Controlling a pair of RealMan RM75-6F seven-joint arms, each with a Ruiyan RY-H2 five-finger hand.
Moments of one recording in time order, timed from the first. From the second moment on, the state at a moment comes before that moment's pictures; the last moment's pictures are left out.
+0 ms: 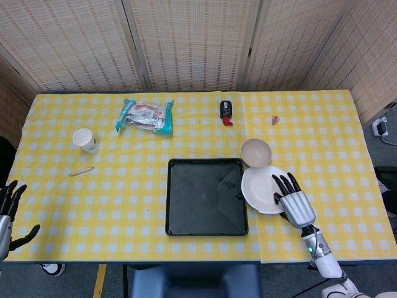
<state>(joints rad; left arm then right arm) -0.04 -1.07 -0.05 -1.67 1.53 1.58 0.04 0.30 -1.74 0.02 -0.82 -1.64 1.39 0.01</state>
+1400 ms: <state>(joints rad) 0.02 -1.00 -0.09 -1.68 1.53 1.70 -0.17 0.54 -1.81 0.07 -1.10 -1.71 1.23 -0.24</state>
